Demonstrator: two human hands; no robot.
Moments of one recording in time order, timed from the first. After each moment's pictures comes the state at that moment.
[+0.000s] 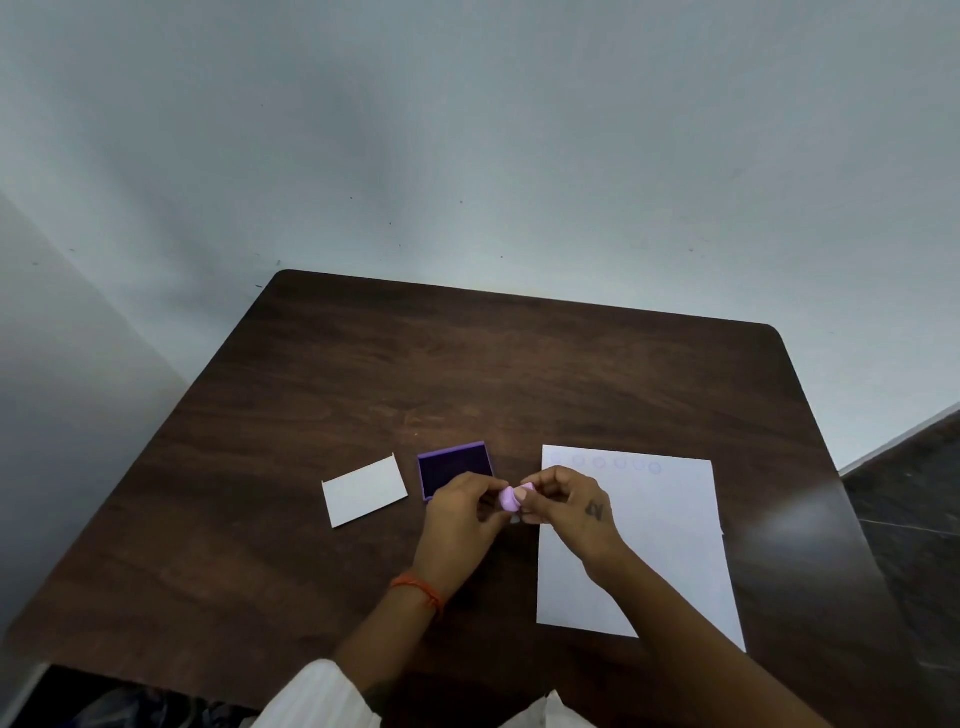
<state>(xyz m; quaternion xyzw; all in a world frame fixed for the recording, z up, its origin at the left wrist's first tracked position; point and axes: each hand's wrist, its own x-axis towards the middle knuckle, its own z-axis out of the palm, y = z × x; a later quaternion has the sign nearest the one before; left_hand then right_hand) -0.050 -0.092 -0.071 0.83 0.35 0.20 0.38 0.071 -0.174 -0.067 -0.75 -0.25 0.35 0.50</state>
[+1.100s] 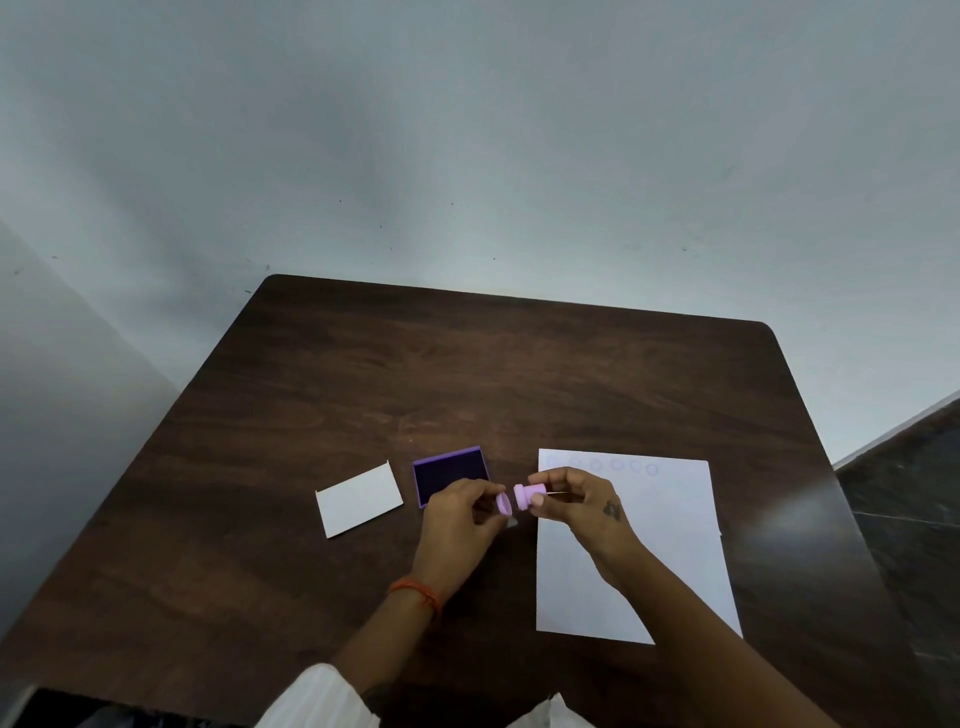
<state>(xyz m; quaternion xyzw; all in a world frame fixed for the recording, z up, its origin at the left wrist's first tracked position) -0.045 -0.082 -0.085 0.82 0.37 0.16 0.40 0.083 -0.179 -0.060 -0.74 -0.22 0.37 0.52</state>
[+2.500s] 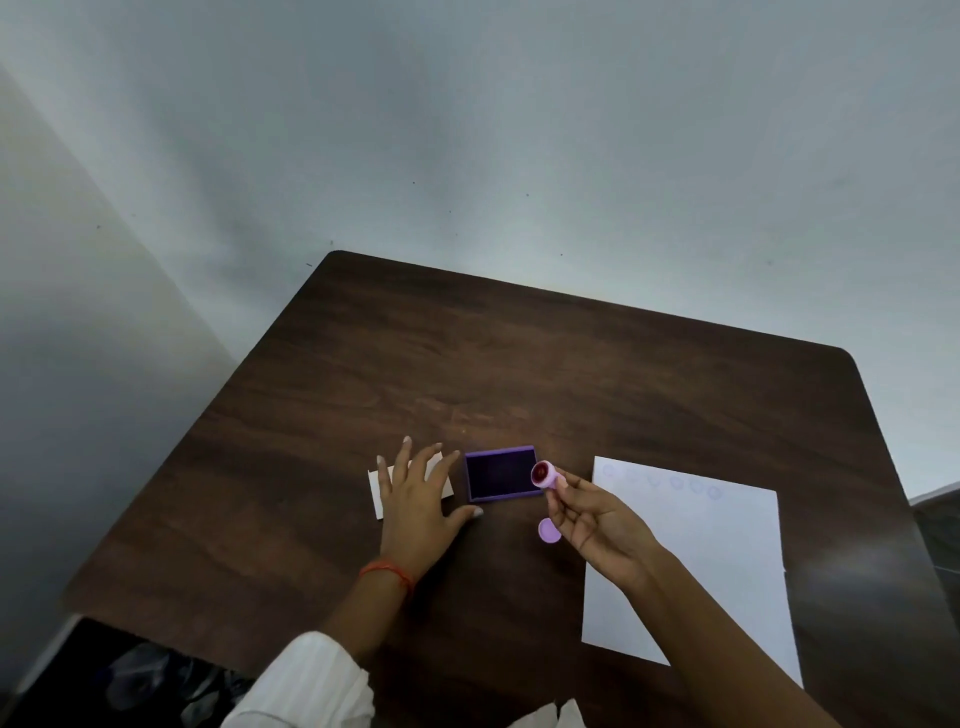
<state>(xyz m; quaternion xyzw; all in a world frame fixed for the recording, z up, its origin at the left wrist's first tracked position) -0.110 -0.019 -0.110 0.87 0.45 0.12 0.19 0.063 -0.144 -0.057 -0.45 0.06 0.62 0.64</state>
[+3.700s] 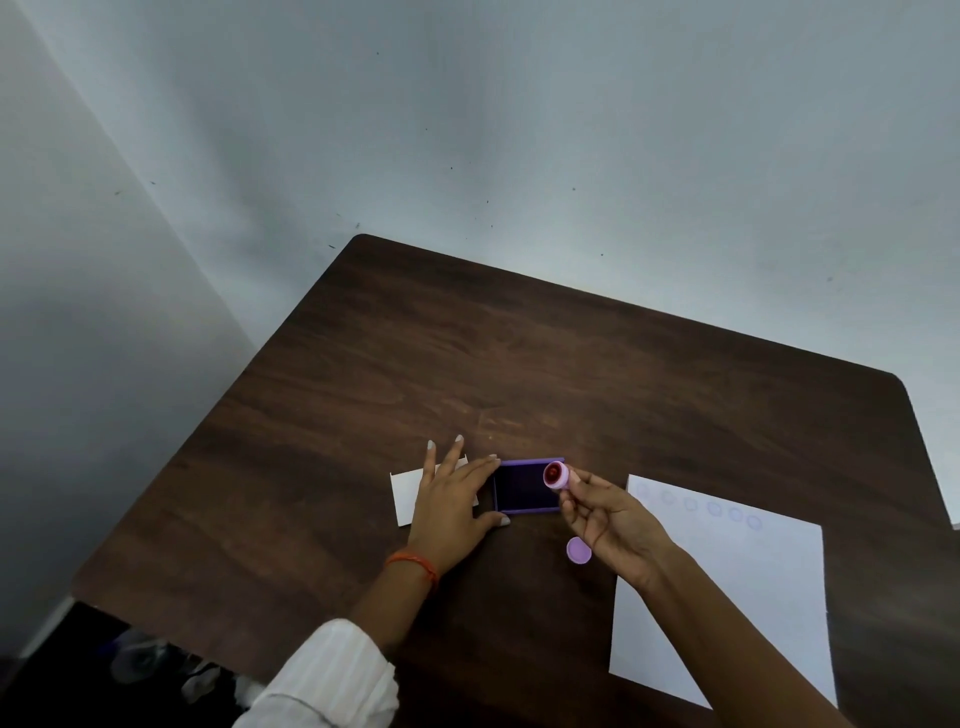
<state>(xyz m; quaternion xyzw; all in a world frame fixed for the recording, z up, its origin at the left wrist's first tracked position) -0.101 0.002 -0.126 0.90 0.36 0.11 0.23 0.064 -0.109 -0.064 -0.49 0.05 0.63 0.60</state>
